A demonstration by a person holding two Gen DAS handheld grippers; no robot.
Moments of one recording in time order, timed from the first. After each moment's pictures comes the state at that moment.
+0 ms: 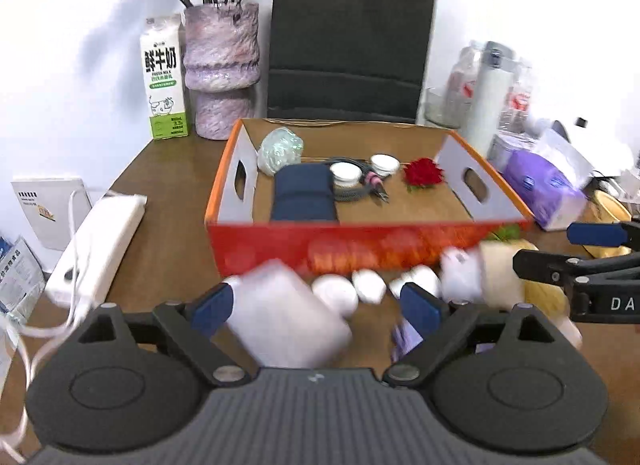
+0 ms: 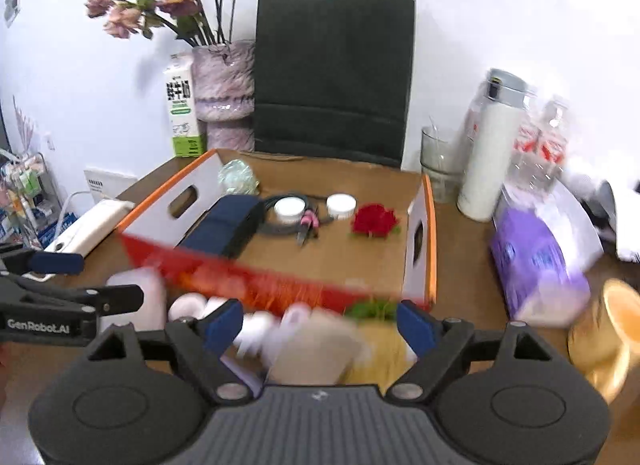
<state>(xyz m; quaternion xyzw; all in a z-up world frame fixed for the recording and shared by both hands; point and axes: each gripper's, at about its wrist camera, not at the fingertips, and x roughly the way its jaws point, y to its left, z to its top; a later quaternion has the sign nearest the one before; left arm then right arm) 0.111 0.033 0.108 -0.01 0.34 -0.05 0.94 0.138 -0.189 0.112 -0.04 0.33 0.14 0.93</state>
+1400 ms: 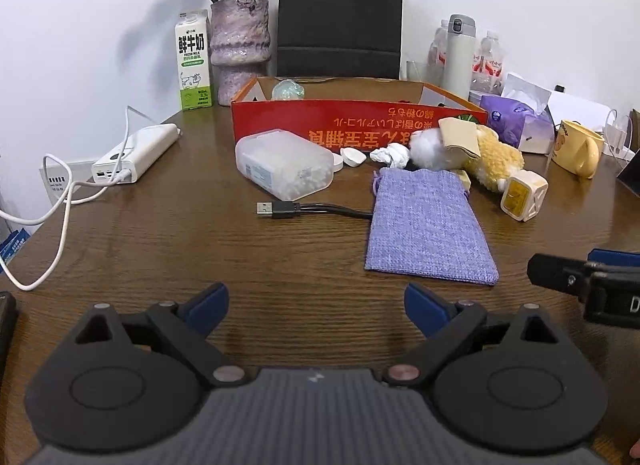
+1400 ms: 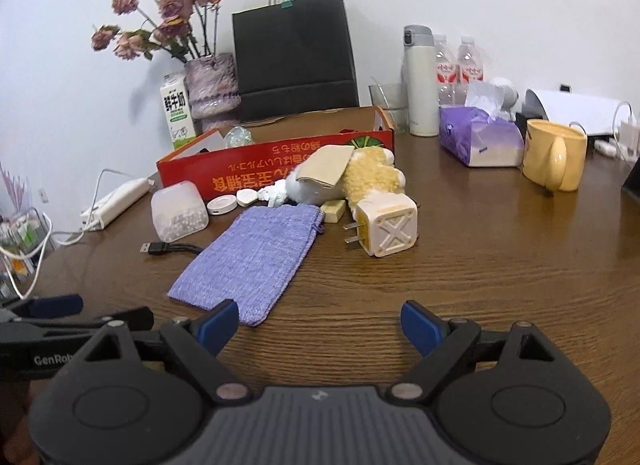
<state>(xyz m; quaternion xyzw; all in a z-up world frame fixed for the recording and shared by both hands) -0.035 0.026 0.028 0.01 0.30 -0.03 0.95 -0.042 -0.202 0.022 0.06 0.29 0.08 0.95</state>
